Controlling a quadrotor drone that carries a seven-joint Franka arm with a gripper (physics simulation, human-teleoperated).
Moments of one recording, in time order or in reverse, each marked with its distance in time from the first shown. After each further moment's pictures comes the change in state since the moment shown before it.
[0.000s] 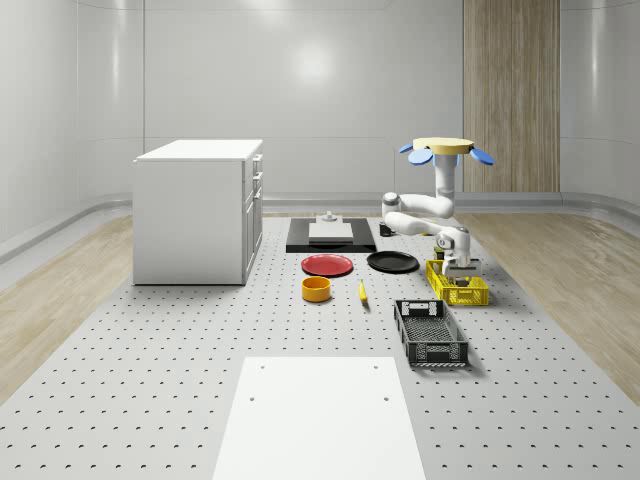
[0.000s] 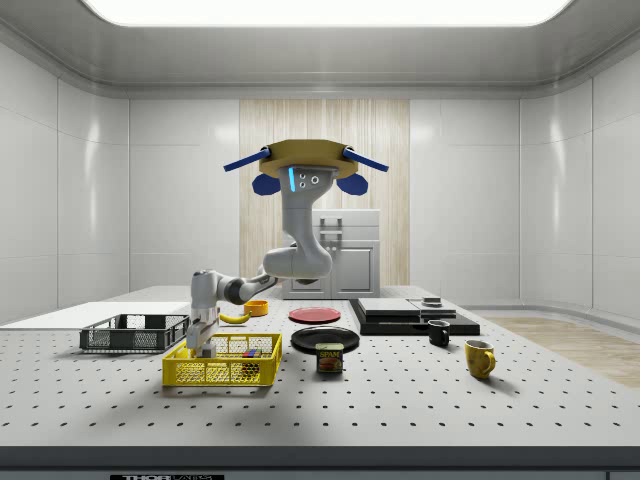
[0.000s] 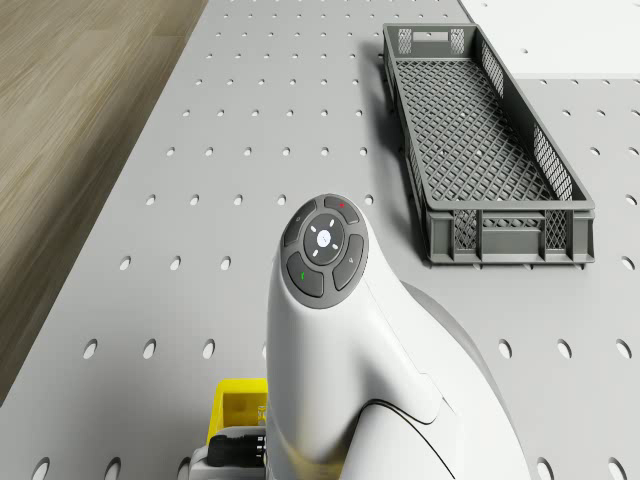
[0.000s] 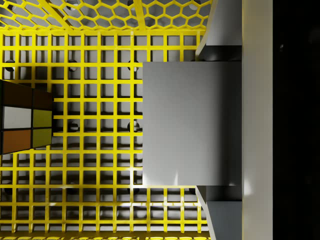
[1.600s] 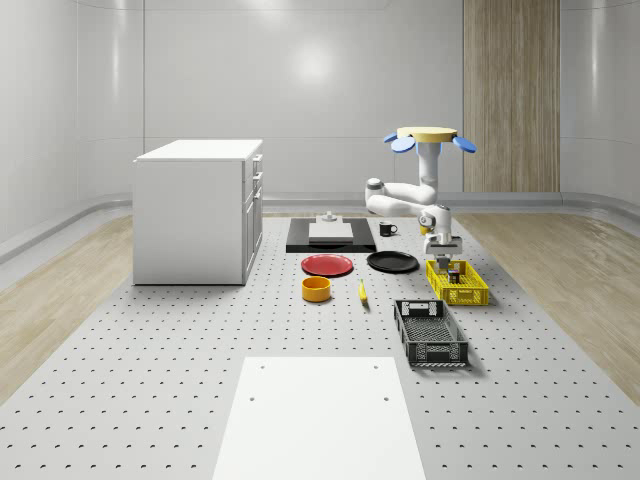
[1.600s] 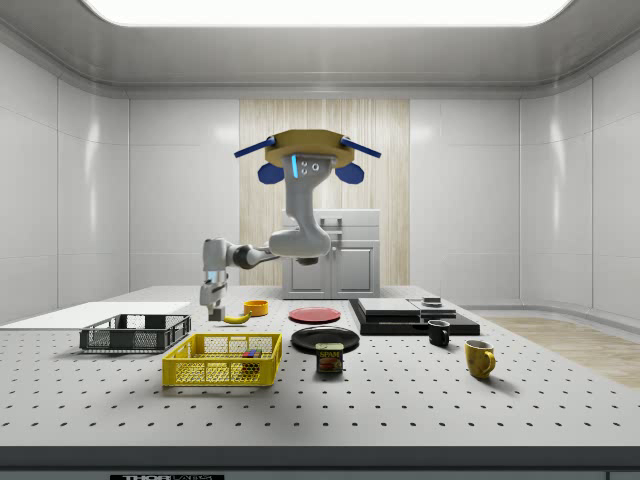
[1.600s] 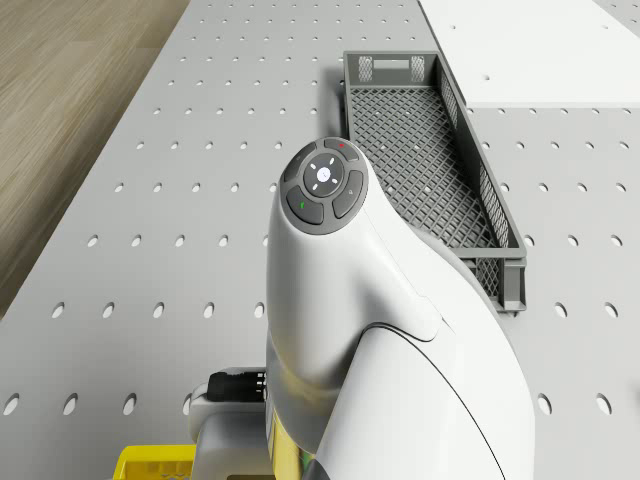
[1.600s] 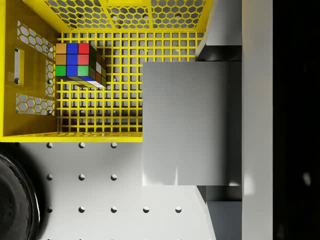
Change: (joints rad) arm 0.036 -0.001 0.171 -0.047 0.155 -0.074 -0.006
